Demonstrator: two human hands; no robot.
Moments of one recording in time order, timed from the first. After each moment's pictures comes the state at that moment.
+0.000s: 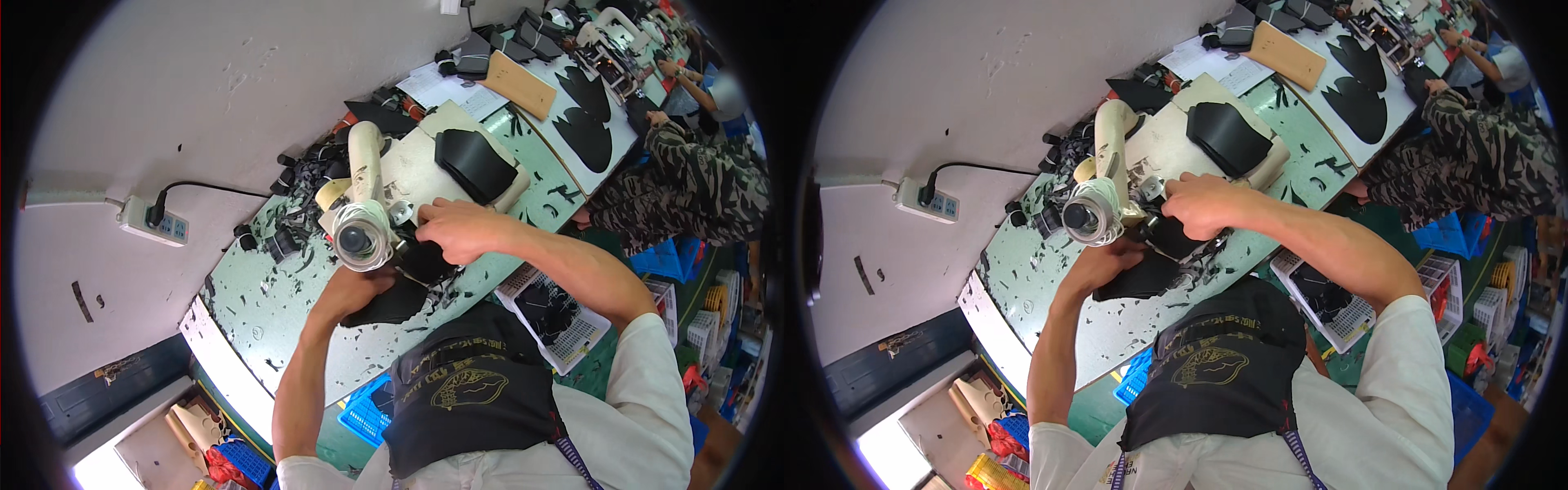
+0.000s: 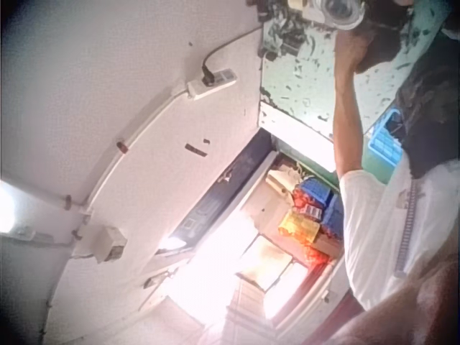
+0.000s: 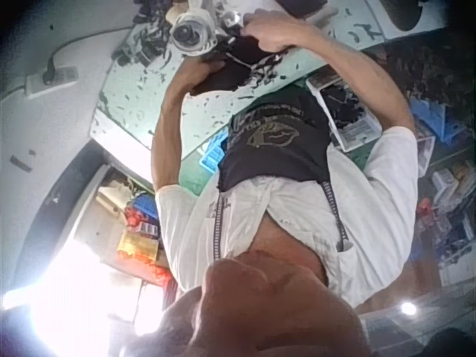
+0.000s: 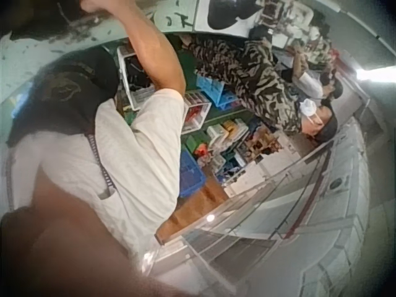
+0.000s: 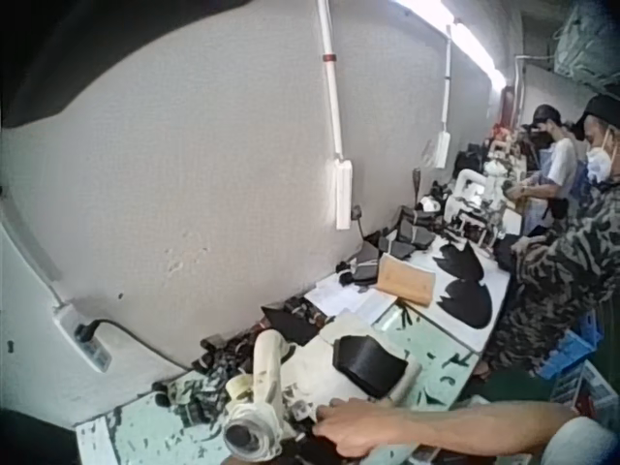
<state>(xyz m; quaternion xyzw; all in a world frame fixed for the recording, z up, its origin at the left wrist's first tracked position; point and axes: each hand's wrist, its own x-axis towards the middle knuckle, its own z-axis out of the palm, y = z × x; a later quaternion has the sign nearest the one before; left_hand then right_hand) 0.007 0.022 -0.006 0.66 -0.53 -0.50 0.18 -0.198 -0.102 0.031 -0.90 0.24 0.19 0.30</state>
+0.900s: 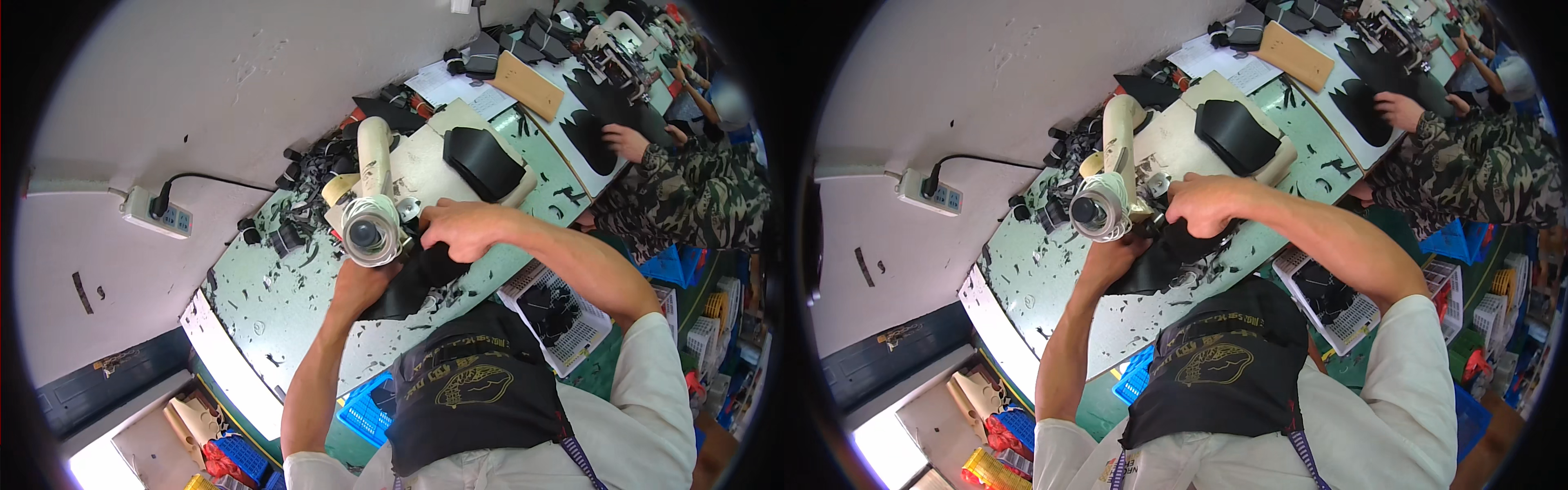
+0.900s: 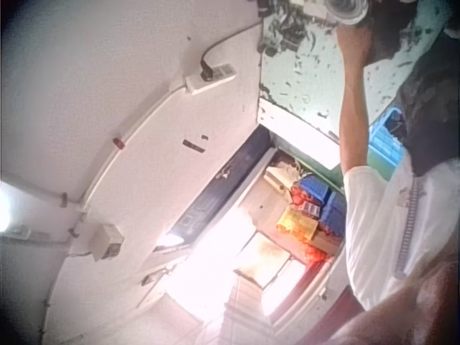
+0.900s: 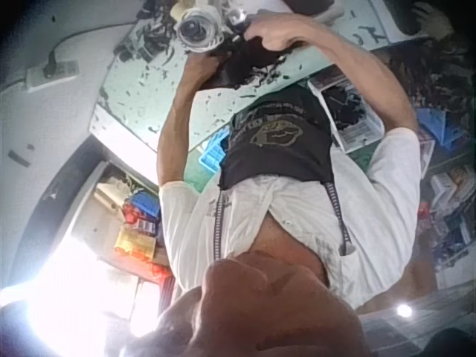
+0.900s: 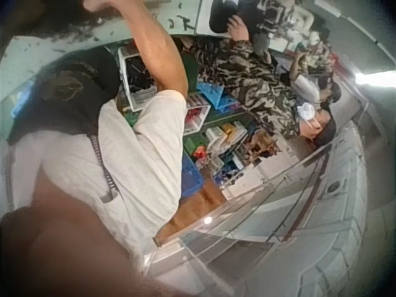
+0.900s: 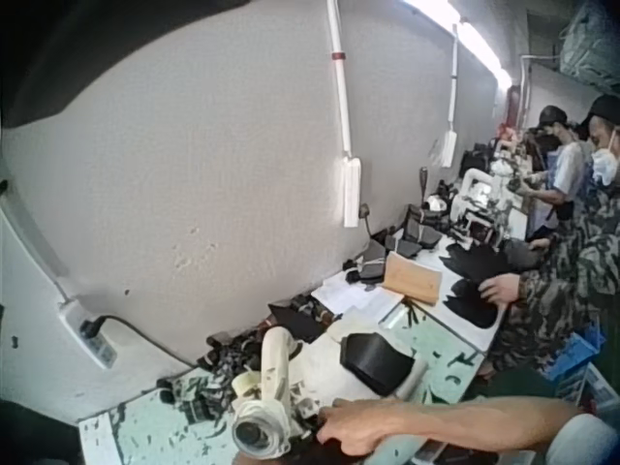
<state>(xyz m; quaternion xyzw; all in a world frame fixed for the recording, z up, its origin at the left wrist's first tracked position) 0.001 0.021 -0.018 0.74 -0.52 -0.41 0.11 -0.194 -0.109 0.029 -0.89 0.20 0.21 0.35</state>
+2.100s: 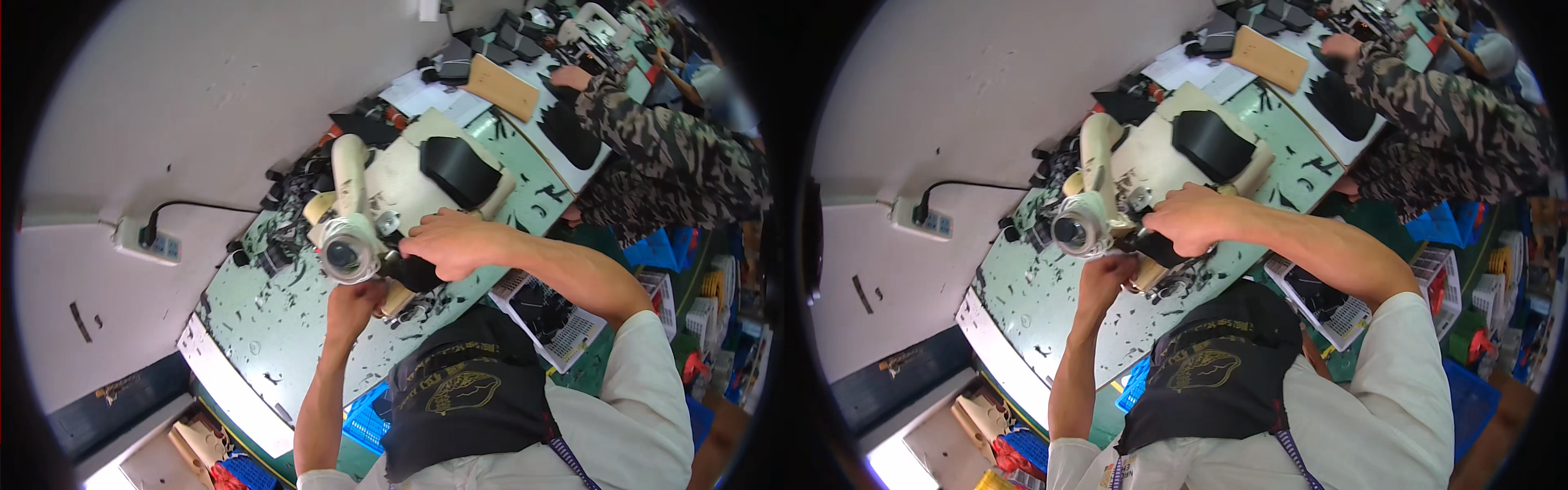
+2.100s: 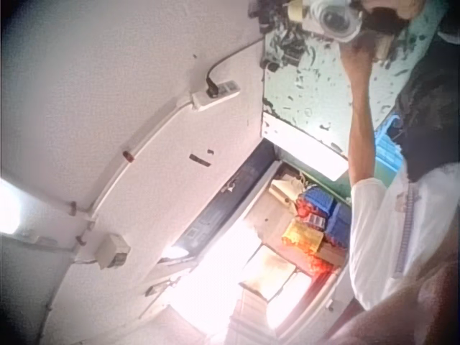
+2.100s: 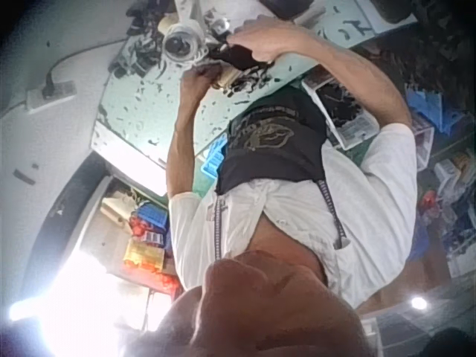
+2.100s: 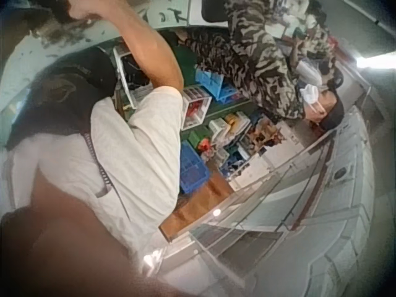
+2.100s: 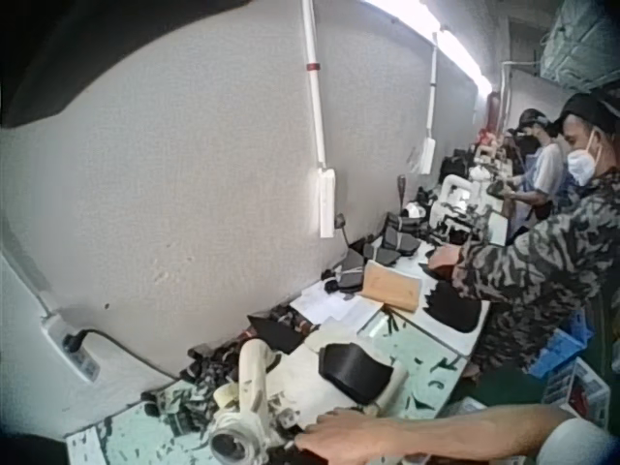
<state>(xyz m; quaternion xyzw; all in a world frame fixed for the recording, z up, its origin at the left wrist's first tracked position) -0.008 0.044 -0.030 0.73 -0.48 -0.47 0.11 -0.201 -0.097 0.057 -0.87 0.23 0.31 0.30</state>
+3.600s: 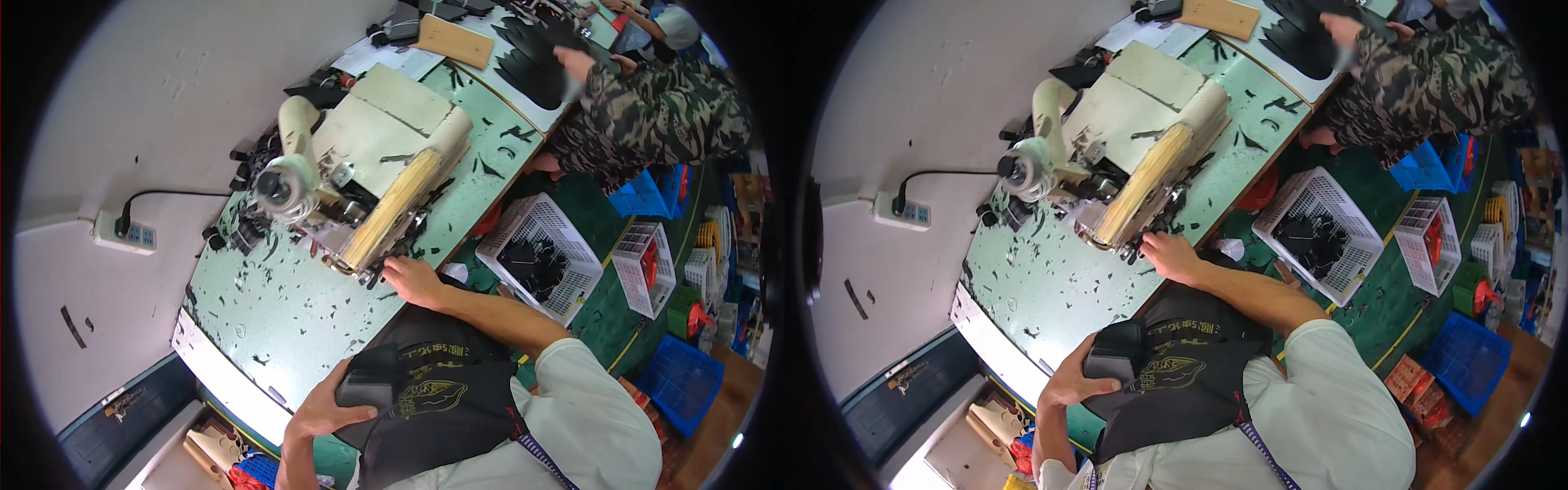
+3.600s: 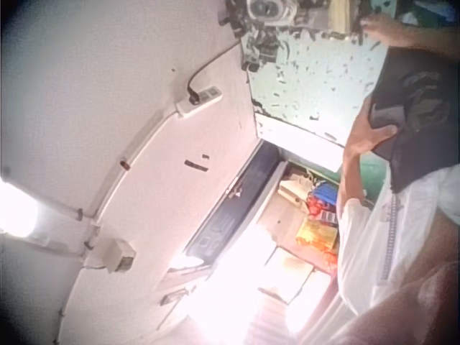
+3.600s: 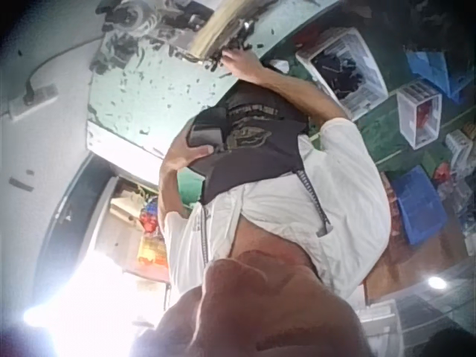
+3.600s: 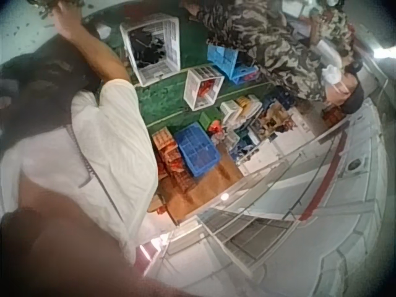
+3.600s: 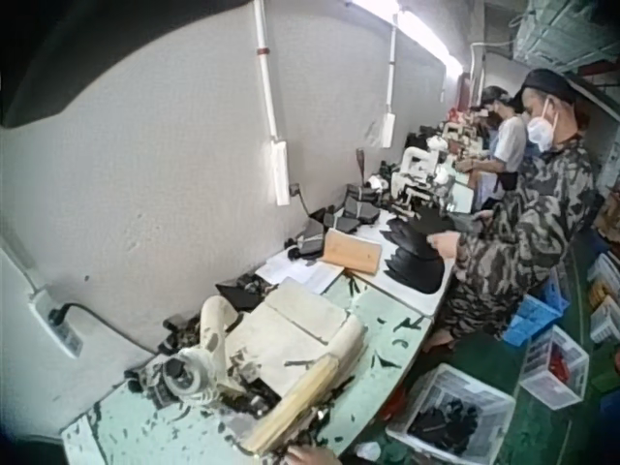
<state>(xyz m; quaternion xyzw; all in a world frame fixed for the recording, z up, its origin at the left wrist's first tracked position) -0.002 0.202 0.093 0.61 -0.36 -0.70 0.12 -0.209 0.098 -0.150 -0.88 0.38 -0.20 0.19</state>
